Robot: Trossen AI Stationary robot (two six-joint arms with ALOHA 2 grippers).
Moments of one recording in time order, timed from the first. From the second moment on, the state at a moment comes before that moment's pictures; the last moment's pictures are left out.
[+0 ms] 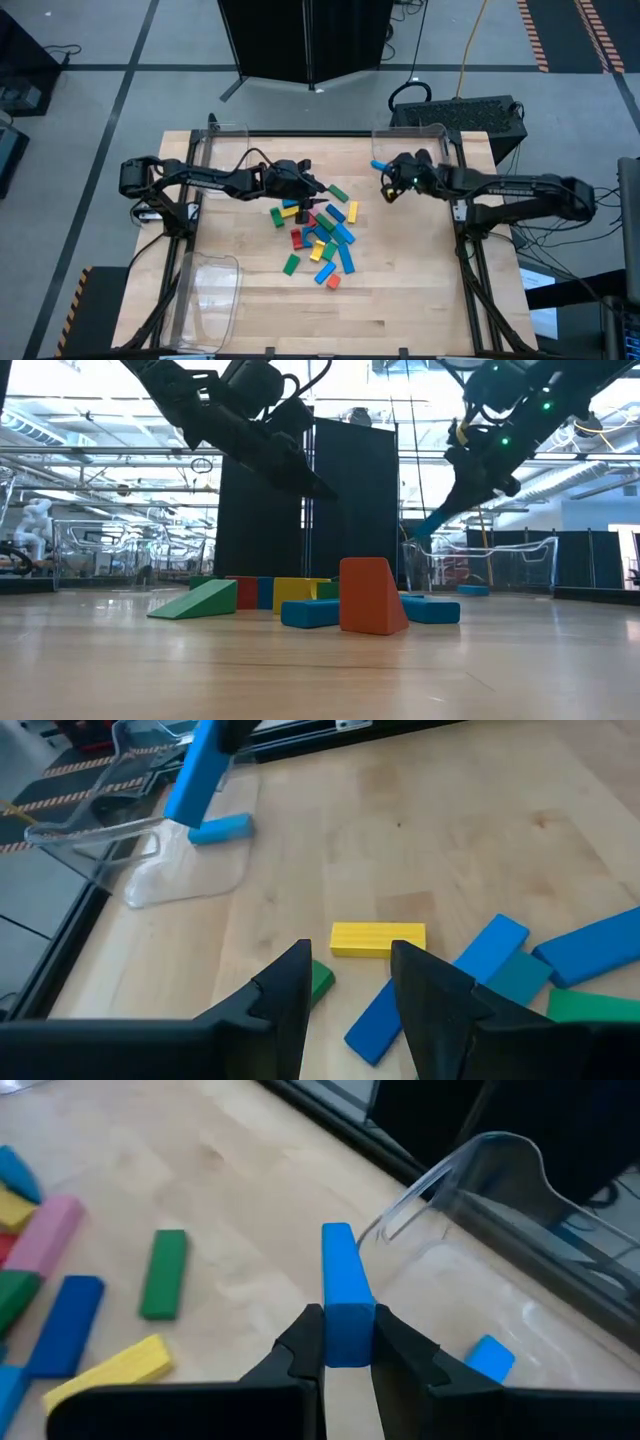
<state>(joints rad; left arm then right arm) 0.19 1.61 0.89 0.23 0.10 0.29 -0.29 1.04 0.61 -0.30 0.42 0.33</state>
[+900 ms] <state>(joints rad) 0.19 1.61 0.89 0.22 0.09 0.29 -0.55 1.05 0.73 -0.46 0.52 0.18</state>
